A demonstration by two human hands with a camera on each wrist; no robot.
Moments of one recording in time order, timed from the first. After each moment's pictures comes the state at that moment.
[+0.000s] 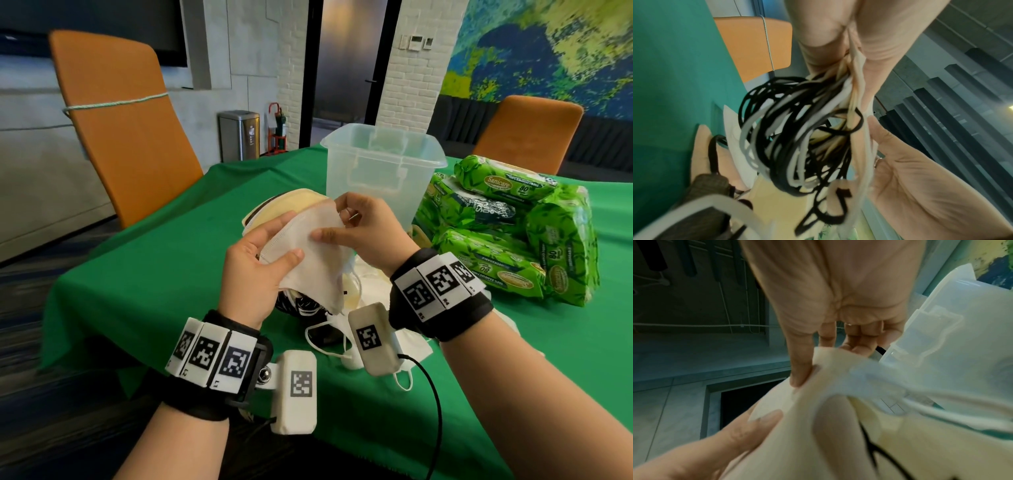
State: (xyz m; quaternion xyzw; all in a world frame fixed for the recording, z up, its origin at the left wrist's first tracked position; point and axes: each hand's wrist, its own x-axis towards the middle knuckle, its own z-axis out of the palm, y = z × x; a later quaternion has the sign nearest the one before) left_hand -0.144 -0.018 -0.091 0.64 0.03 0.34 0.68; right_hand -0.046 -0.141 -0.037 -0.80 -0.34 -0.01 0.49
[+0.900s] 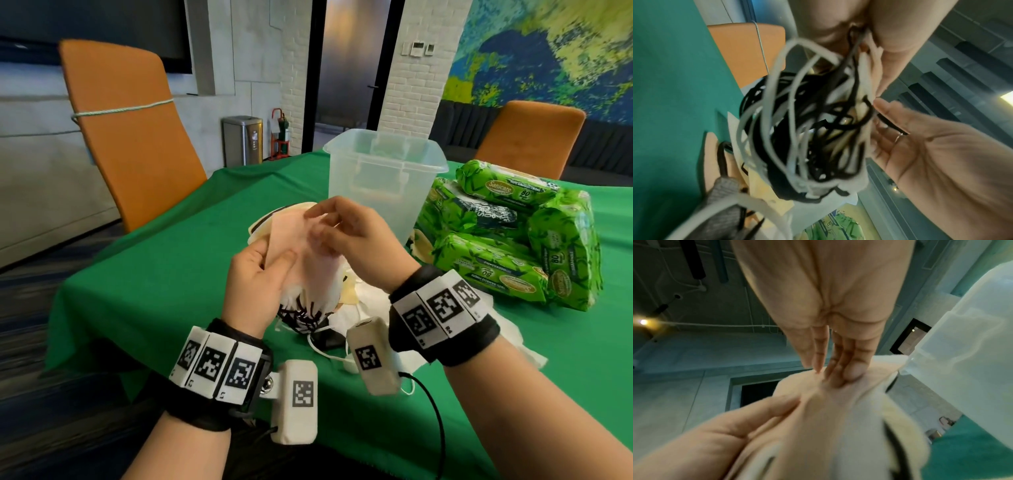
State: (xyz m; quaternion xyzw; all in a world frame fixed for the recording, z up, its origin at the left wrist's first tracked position) left_hand -0.146 -0.020 -0.094 0.63 0.02 0.36 0.69; right_hand -0.075 -0.139 -0.032 -0.77 -0.41 0.00 0.49
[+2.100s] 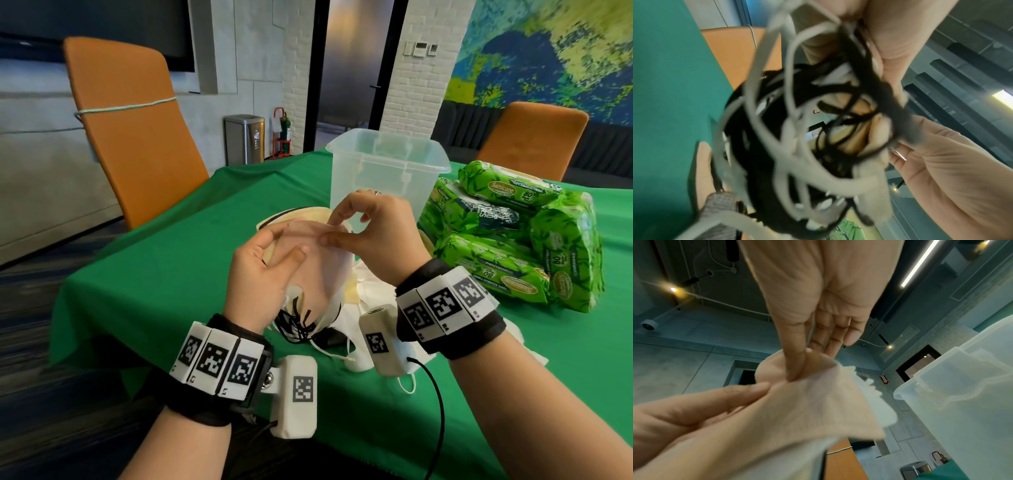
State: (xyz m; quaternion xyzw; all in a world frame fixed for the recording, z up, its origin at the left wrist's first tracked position) left_hand -0.150 -0.018 -0.088 0.67 0.02 0.37 0.64; right_hand -0.067 -0.148 -0.029 -0.77 -0.44 -0.18 0.42
